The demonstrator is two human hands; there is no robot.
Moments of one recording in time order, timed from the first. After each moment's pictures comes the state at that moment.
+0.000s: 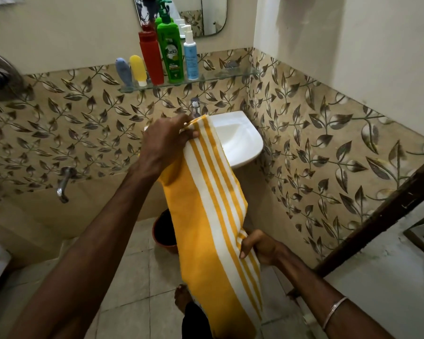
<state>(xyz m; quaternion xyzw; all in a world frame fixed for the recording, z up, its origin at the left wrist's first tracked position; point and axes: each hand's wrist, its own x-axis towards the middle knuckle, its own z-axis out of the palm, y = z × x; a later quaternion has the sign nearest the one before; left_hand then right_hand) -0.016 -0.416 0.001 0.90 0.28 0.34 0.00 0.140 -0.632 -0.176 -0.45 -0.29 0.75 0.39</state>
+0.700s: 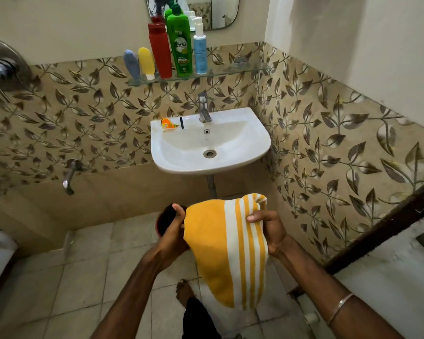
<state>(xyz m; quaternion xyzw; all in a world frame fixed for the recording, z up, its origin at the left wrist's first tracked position) -0.086 -0.509 -0.170 0.45 0.43 0.18 0.76 0.144 -0.615 -0.163 -0.37 -0.18 0.73 0.55</state>
